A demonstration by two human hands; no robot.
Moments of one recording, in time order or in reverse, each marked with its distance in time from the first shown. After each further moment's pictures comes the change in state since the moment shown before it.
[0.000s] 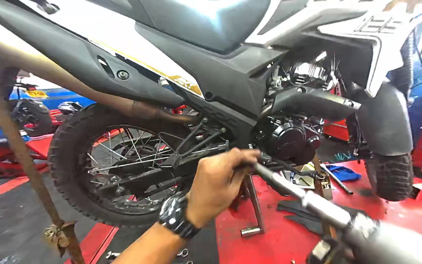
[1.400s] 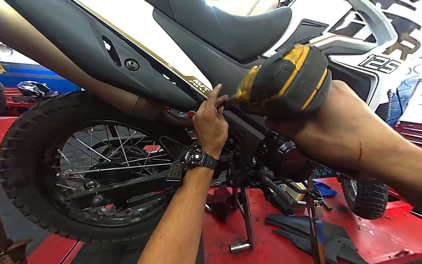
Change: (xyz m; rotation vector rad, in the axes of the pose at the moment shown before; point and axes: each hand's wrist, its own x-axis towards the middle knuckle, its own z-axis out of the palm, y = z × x) left_hand 0.095 -0.144 0.003 0.371 0.610 -0.196; right_hand 0.227 -0.067 0.070 -0.920 -0.138 -0.480
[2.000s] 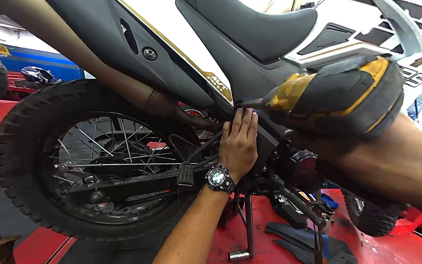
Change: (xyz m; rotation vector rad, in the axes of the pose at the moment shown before) left_hand -0.061 -0.005 0.022 0.467 -0.175 0.318; right_hand -0.012 0.009 0.017 0.104 -0.029 0.031
